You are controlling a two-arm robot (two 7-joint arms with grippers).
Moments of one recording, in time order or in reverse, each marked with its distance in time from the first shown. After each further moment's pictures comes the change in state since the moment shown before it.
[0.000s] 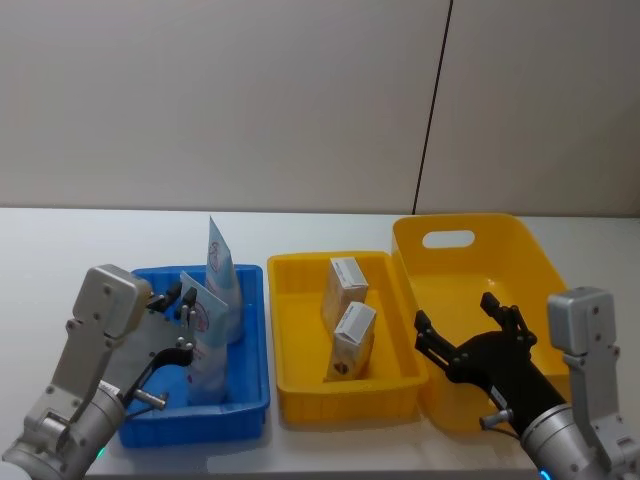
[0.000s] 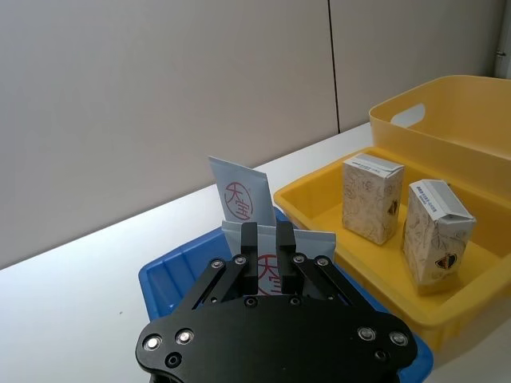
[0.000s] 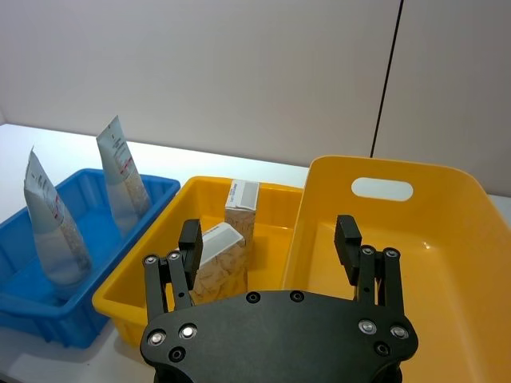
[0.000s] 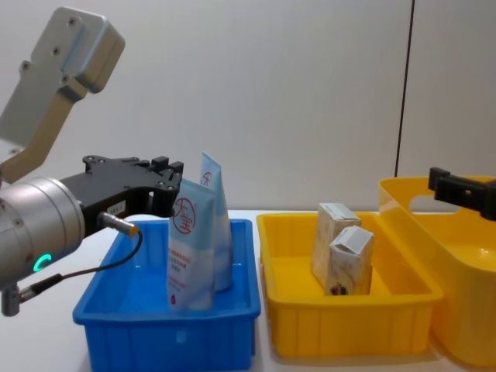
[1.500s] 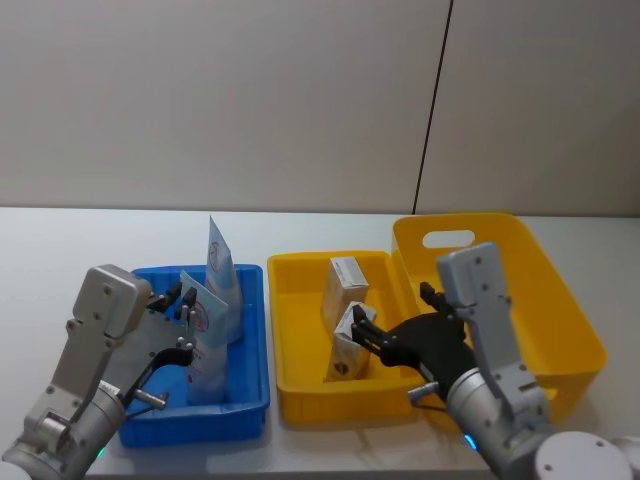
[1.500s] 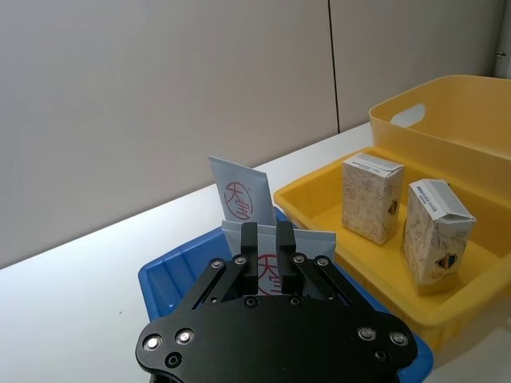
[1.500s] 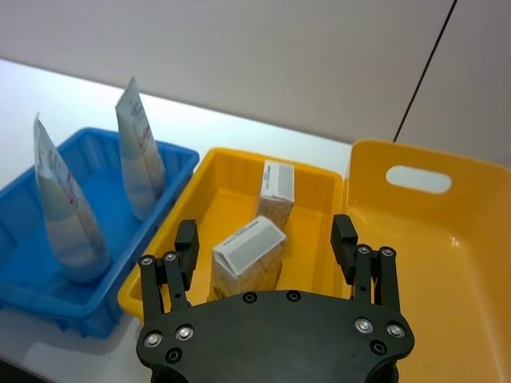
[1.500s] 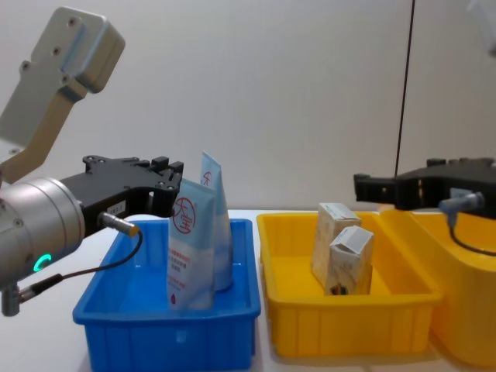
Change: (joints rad) left arm 0.000 0.000 0.000 0.000 0.000 0.000 0.000; right arm 0.138 -0.094 -0.127 -0.020 -0.149 0.330 -0.099
